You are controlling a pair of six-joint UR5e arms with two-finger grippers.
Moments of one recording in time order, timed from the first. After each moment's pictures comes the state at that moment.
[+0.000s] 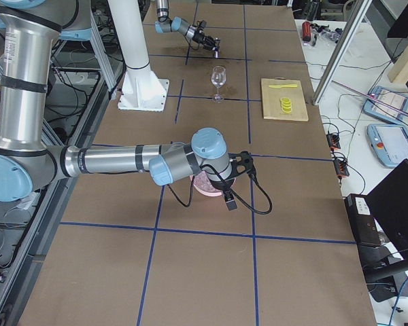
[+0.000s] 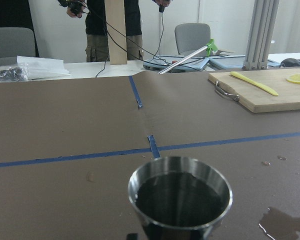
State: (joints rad) left arm -0.12 -1.43 -1.62 -2.88 -0.56 -1.11; right arm 1.52 -1.76 1.85 -1.25 2.35 0.02
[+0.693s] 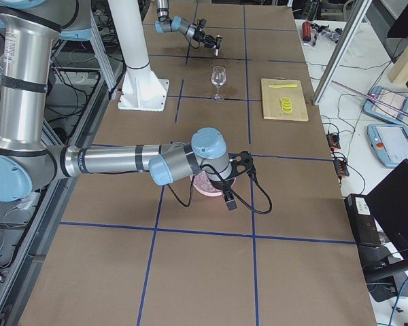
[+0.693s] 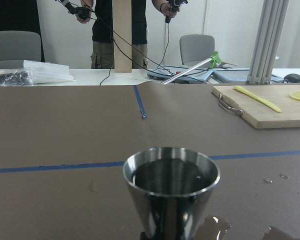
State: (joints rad) left arm -0.12 -1.43 -1.62 -2.95 -0.53 -1.11; right arm 1.52 -1.76 1.85 -1.25 2.35 0.02
